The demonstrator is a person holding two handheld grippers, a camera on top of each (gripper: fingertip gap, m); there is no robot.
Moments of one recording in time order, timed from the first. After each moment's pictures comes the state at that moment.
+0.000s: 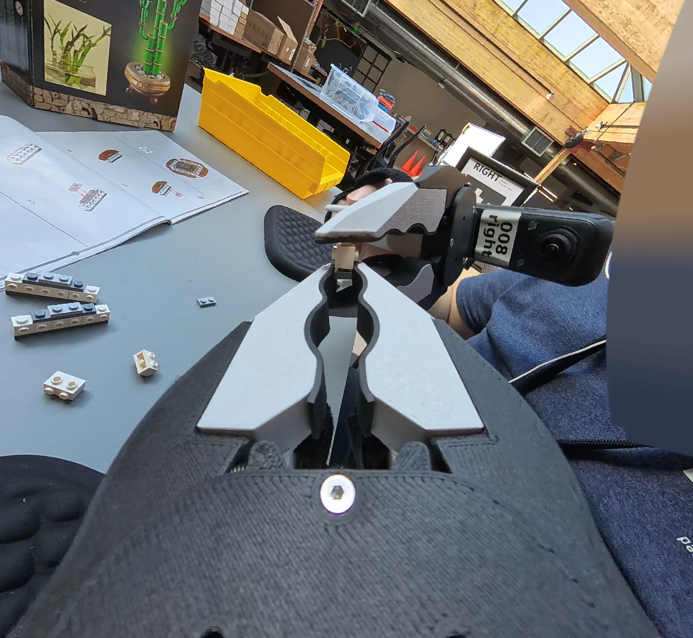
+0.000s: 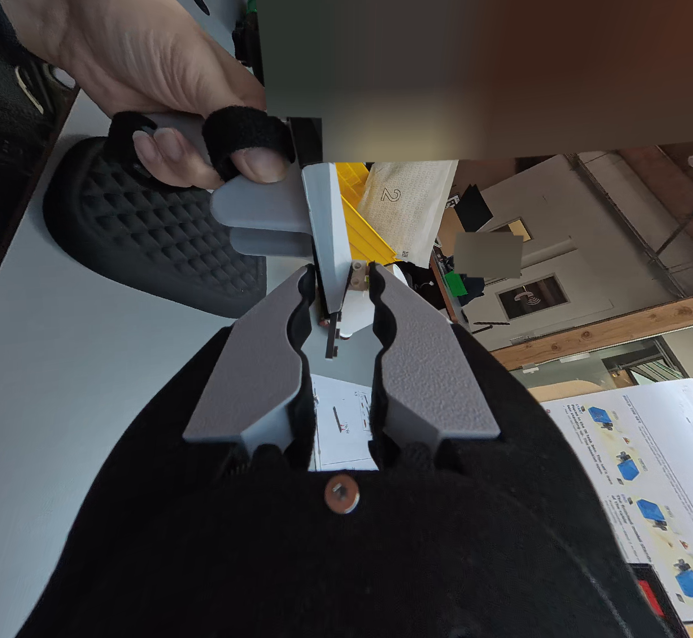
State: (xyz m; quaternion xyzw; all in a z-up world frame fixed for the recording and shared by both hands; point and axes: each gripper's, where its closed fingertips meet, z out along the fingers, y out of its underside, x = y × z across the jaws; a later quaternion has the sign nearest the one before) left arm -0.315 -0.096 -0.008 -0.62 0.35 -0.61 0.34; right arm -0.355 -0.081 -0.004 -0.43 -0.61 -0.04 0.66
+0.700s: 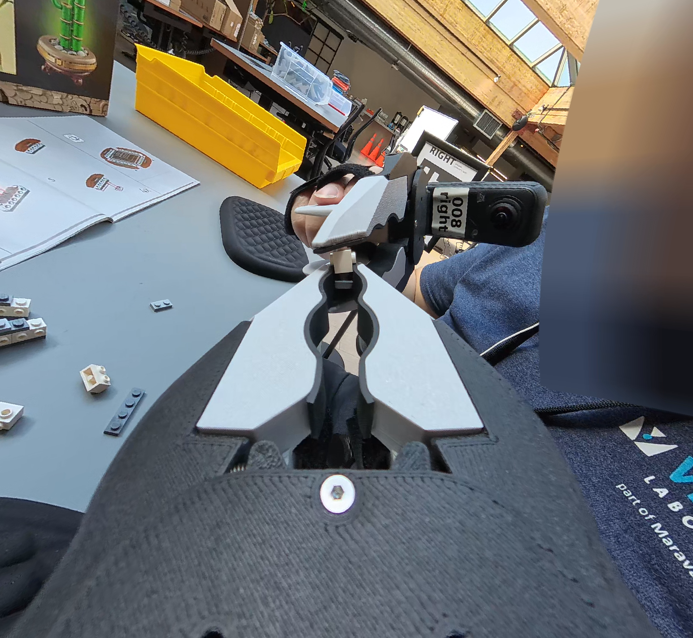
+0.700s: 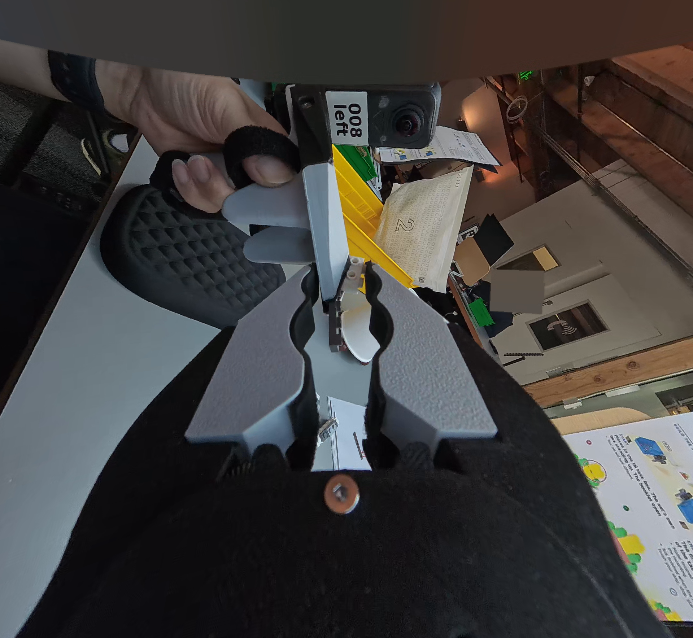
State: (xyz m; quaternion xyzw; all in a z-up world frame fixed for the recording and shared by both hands) left arm -0.315 -0.117 -0.001 -0.59 0.39 -0.64 0.31; right arm -0.352 -0.099 0.001 -0.41 -0.62 0.03 0.67
